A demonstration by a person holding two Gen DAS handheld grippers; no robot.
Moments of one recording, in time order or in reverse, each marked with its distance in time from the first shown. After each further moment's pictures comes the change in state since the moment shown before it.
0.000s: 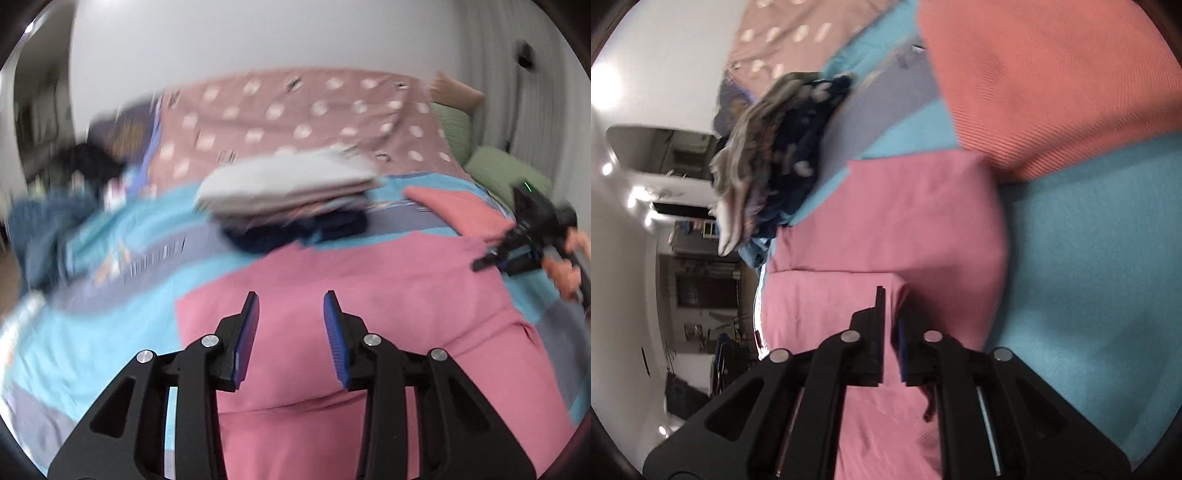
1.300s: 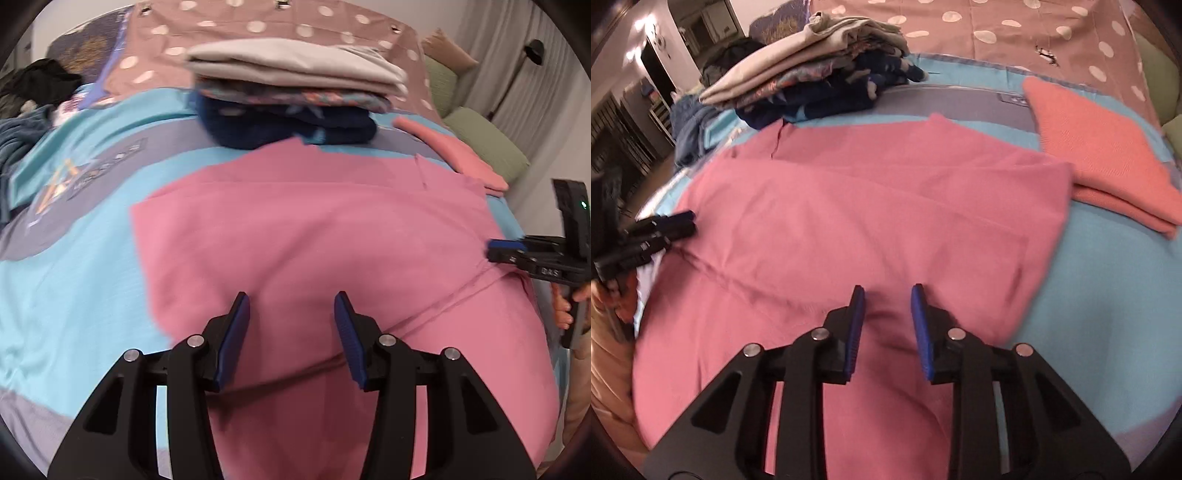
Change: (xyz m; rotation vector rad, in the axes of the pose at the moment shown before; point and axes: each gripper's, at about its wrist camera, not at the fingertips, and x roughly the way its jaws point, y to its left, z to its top) left arm 0.050 0.034 -0.039 -0.022 0.270 -0.173; right arm 0.035 0.077 -0.119 -0.670 -0.180 -0.563
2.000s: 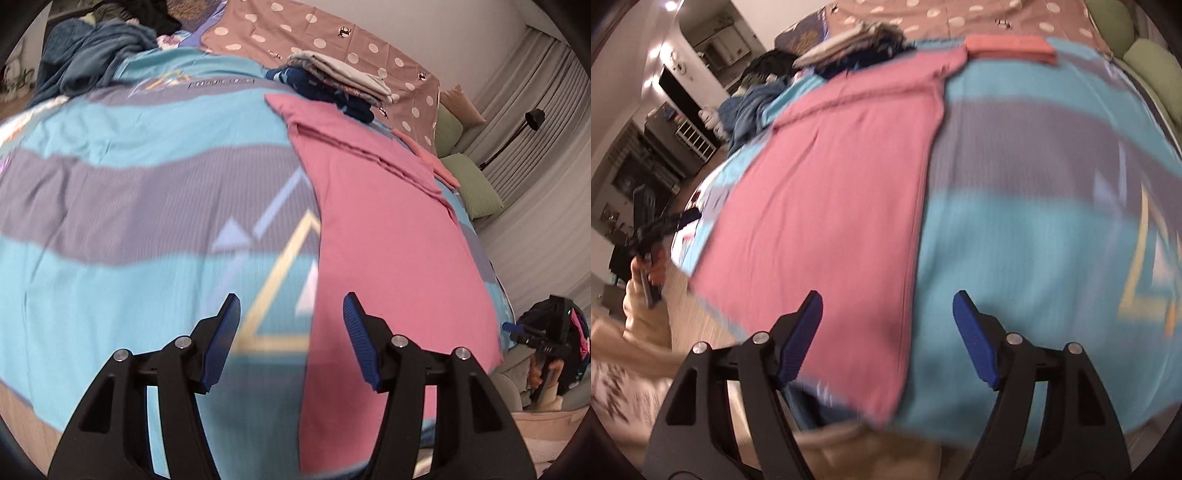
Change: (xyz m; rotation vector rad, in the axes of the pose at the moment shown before) left arm -0.191 0.020 -0.257 -0.297 -0.052 -0.095; right arm -0.175 0.007 -0.322 0.116 -0.032 0.226
